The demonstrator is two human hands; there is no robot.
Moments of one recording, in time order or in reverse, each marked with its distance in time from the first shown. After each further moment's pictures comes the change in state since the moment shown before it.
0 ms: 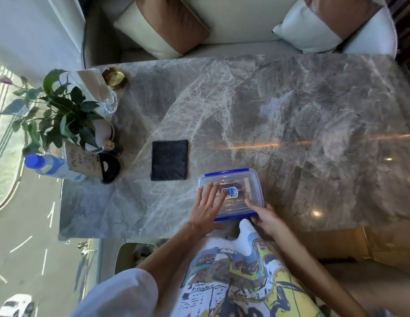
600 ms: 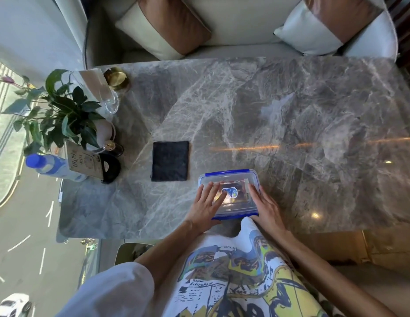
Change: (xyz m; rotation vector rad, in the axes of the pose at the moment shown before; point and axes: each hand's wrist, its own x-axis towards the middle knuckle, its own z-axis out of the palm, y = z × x) left_hand 0.003 -0.012 -0.005 0.010 0.035 0.056; right_hand -0.013 -0.004 -0.018 -1.290 0.094 -0.949
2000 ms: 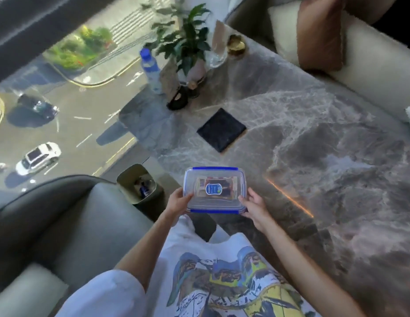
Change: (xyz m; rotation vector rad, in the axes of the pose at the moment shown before) left_hand -0.088 0.104 0.021 -2.022 0.756 -1.340; right_hand 0.047 -0.028 -0.029 0.784 -0.645 0.214
